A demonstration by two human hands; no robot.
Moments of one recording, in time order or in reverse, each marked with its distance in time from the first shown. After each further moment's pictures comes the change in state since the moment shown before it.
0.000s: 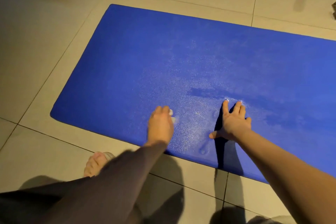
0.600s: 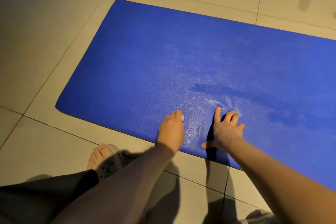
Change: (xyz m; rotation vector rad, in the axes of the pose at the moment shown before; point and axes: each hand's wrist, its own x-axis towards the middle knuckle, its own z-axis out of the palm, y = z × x) left_hand -0.037 0.007 0.015 0.041 -0.096 0.080; right_hand -0.036 -0.032 0.032 -0.203 0.013 -0.023
